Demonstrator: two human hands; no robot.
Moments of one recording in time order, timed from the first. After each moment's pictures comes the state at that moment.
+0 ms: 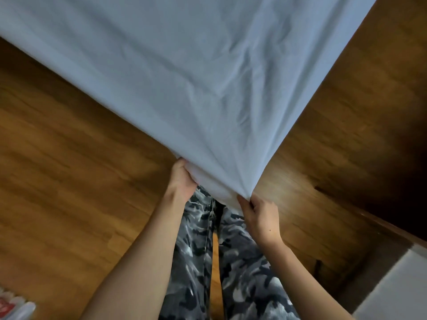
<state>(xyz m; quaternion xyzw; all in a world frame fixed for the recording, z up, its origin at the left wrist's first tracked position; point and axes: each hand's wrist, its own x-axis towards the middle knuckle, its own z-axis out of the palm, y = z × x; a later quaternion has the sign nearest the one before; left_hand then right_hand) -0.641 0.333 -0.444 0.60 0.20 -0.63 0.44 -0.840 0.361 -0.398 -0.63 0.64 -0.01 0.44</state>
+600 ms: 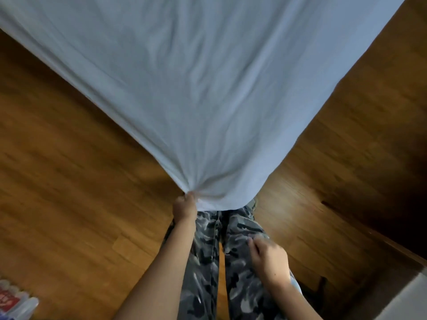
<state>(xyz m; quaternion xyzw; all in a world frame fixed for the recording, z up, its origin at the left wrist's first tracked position) -0.650 0.408 -0.469 0.86 0.16 -0.46 0.19 -0.875 0.427 -0.407 -0.71 0.59 0.08 0.36</state>
